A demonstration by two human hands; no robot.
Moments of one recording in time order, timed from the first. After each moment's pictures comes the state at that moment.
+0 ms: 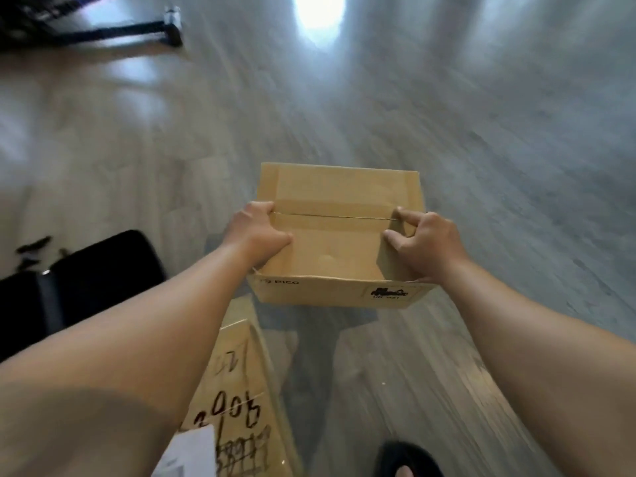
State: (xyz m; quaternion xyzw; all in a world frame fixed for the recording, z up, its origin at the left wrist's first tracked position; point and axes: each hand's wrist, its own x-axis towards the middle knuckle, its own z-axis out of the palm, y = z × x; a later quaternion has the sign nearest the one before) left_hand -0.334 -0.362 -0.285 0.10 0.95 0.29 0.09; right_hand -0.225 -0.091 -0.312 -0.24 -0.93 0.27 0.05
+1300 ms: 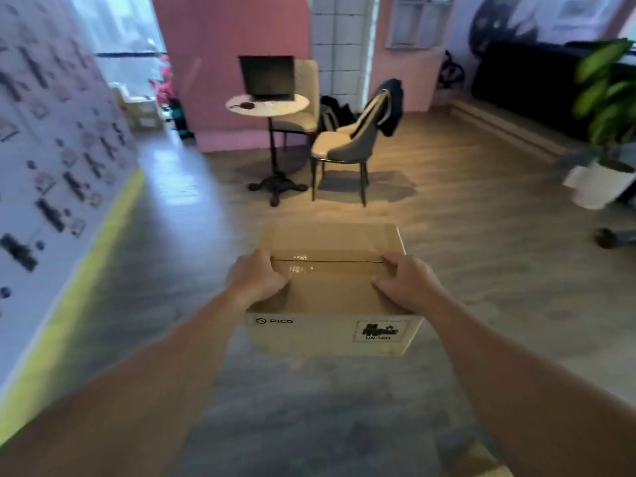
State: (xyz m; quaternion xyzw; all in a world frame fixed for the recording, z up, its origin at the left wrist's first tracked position) left_hand 0.528 -0.930 0.398 -0.65 0.71 0.21 -0.16; right_hand 0.246 -0.865 0.390 0.58 -0.76 0.21 -0.20
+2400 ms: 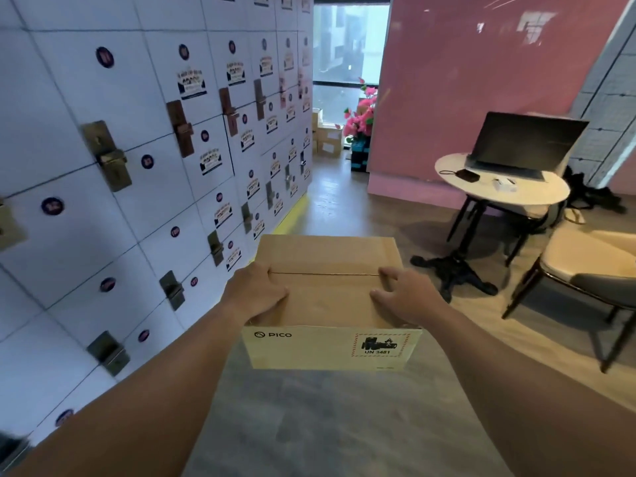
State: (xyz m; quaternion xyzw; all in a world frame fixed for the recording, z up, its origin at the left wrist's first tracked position) left_hand 1.010 -1.520 0.390 -0.81 0.51 0.17 -0.23; right_hand 0.727 -1.624 0.388 0.80 -0.55 0.12 -0.19
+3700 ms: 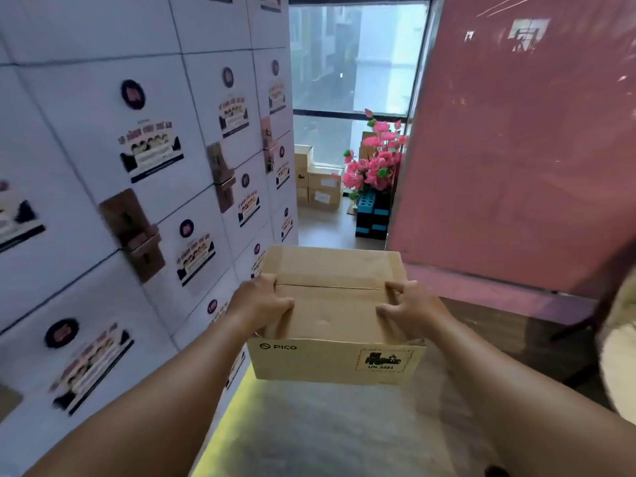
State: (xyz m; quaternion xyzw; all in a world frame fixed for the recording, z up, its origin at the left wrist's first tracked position) left_hand 1.385 -2.629 0.400 -0.79 0.55 0.16 -0.20; right_hand 1.094 -2.731 0.391 0.76 -0.58 0.11 -0.27
